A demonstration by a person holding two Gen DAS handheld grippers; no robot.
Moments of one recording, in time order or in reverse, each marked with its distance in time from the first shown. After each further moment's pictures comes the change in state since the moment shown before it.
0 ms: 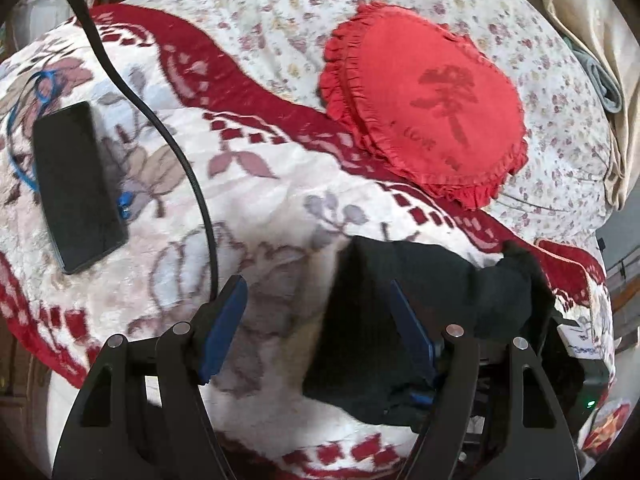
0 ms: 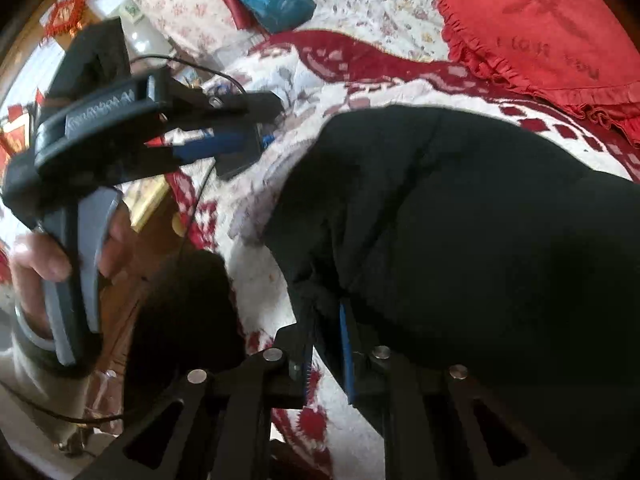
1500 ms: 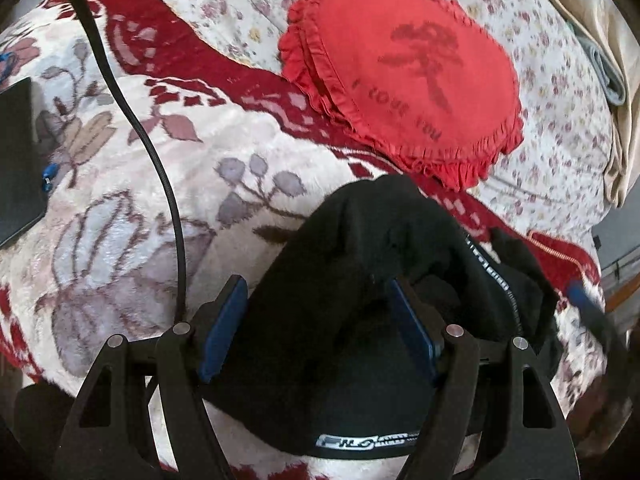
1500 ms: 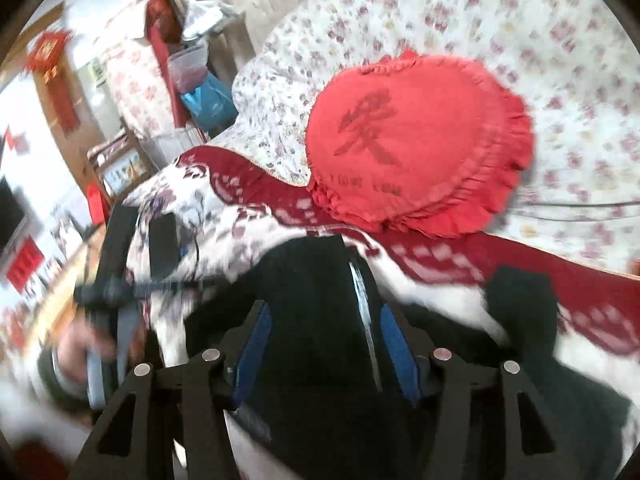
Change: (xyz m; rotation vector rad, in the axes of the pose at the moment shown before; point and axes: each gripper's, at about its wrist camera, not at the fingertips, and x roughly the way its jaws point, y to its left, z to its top) left arm 0.052 -0.052 -0.012 -0.021 0.069 -0.025; right arm -0.172 -0.078 0.030 0.037 -0.279 -0.278
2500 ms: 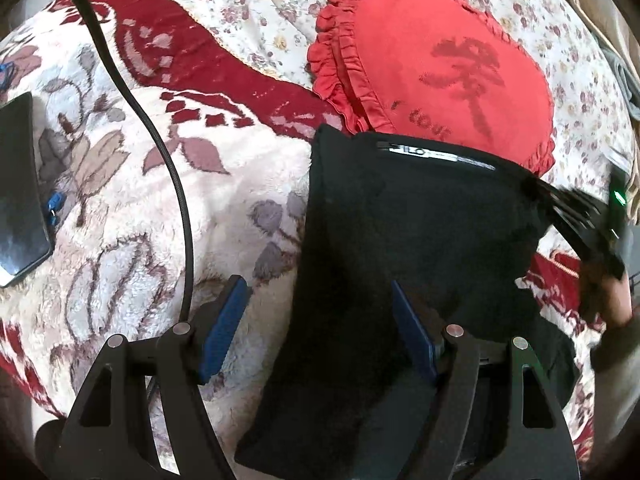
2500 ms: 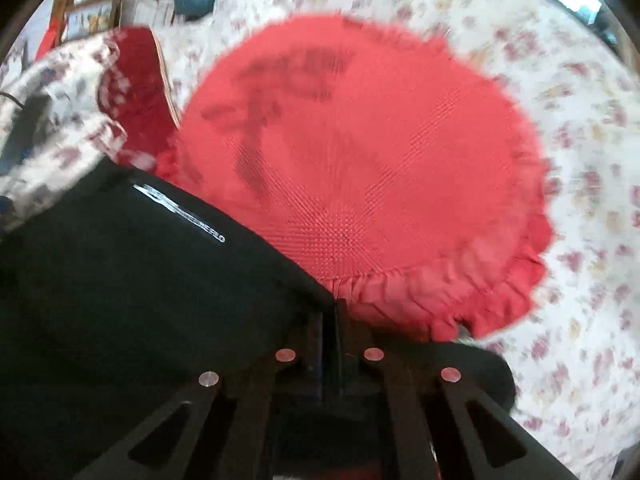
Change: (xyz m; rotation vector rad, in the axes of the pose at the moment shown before) left arm 0.011 0.026 0.031 -0.037 -0.023 0.051; right arm 0.105 -0.083 0.103 -0.545 0.109 -0.402
